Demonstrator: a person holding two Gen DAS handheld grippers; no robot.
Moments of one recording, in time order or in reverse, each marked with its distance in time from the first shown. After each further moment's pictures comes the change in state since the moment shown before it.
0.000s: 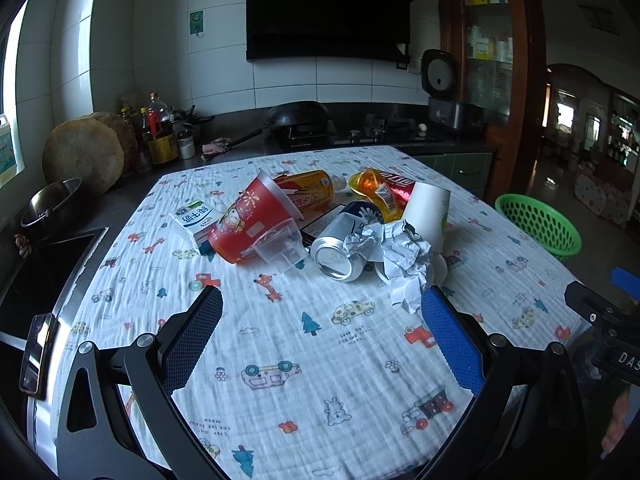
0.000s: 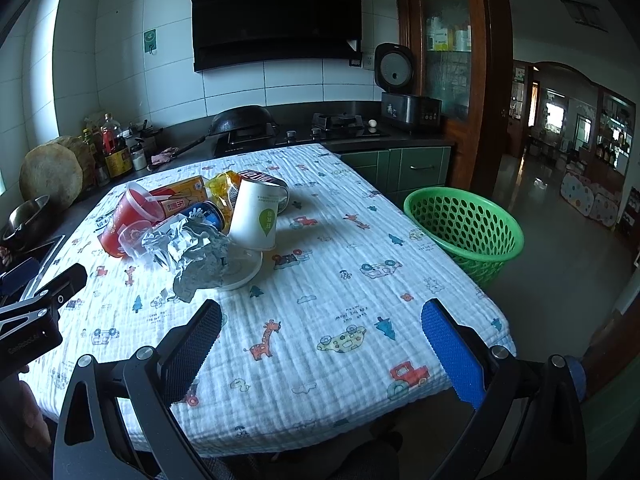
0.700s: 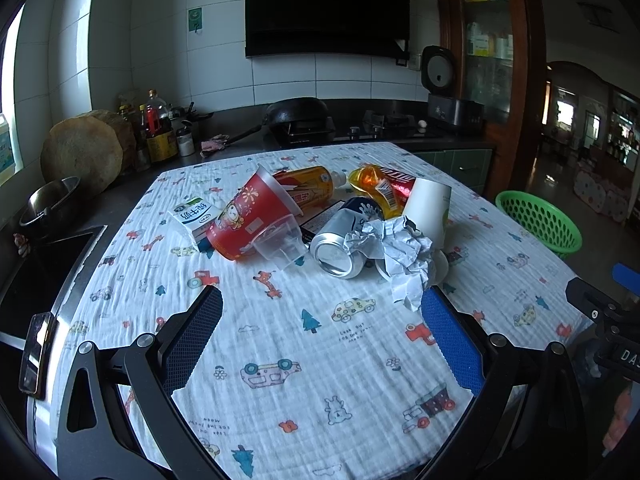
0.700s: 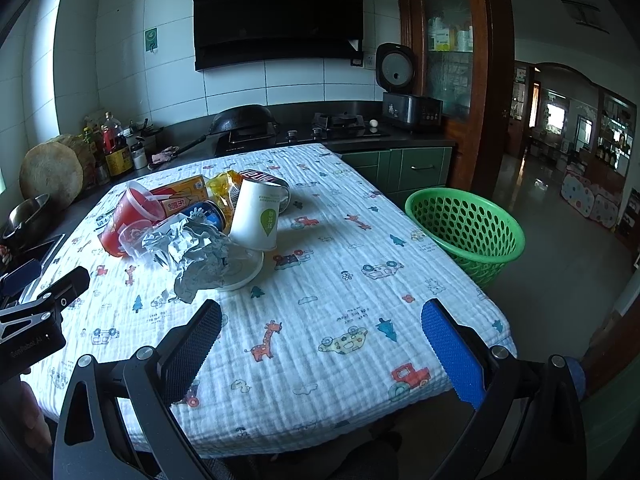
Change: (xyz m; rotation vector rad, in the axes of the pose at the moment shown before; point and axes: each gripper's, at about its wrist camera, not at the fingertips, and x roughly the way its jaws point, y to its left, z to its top) left arm 0.003 -0.001 -0.001 0.006 0.013 -0.002; right arm 0.002 0.002 0.002 -0.006 0.003 0.000
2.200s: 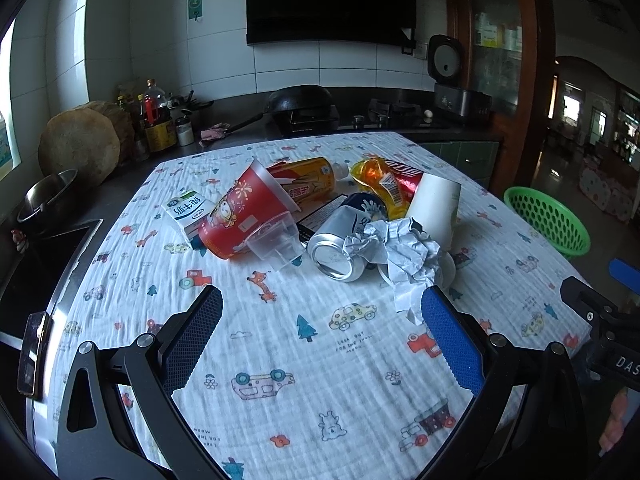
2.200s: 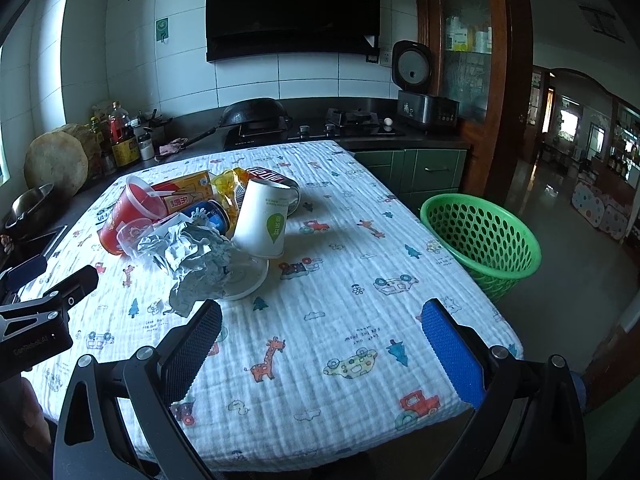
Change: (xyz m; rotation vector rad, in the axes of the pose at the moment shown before) left arm 0.025 -0.006 0.012 -0.015 0.048 0.018; right arm 0.027 0.001 0.016 -0.042 0.017 0.033
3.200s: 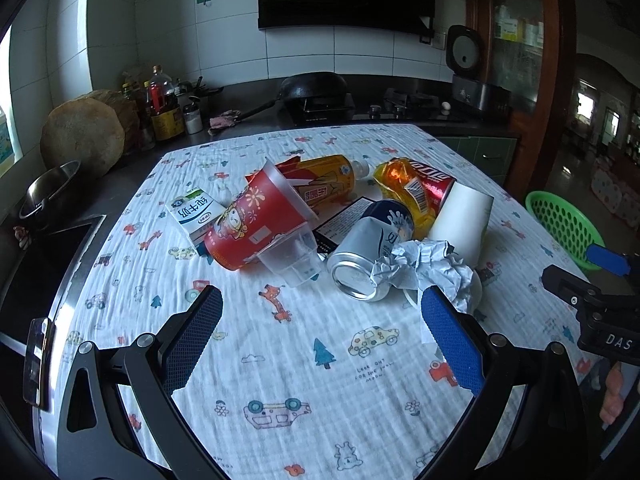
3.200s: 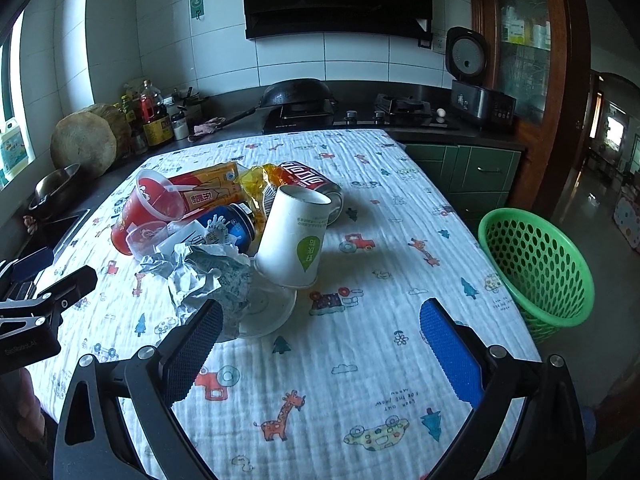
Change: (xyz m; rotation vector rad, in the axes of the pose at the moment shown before) left arm 0.032 0.012 0.027 -0.027 0.069 0.030; right arm 0.069 0.008 0.046 -0.087 0.082 0.167
